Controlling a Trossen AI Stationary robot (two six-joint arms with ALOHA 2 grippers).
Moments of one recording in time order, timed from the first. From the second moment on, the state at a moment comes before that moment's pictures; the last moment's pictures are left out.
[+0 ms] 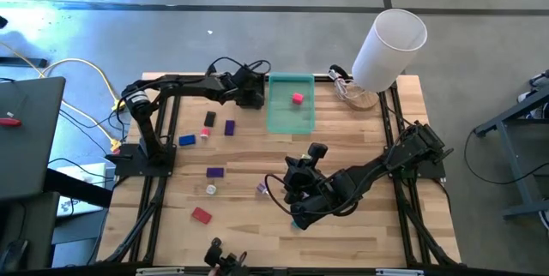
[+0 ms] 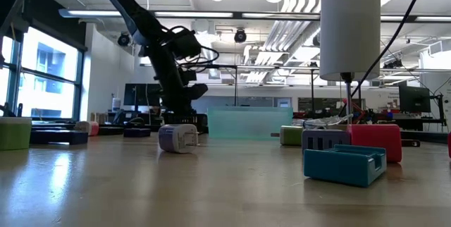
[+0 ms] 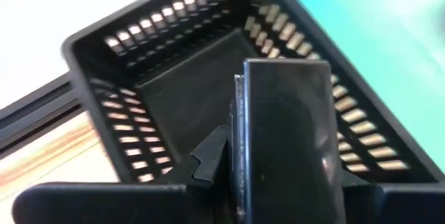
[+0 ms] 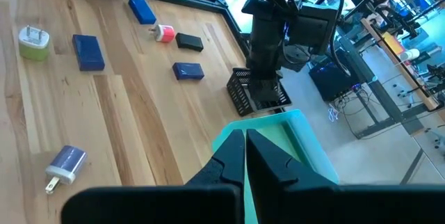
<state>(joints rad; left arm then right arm) 0.60 1.78 1.08 -0.17 -0.27 -0.31 0.51 1.88 1.80 -1.07 1.07 0.47</state>
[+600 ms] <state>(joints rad) 0.60 1.78 1.08 -0.10 -0.27 -0.30 0.51 1.88 1.80 -1.07 1.07 0.47</state>
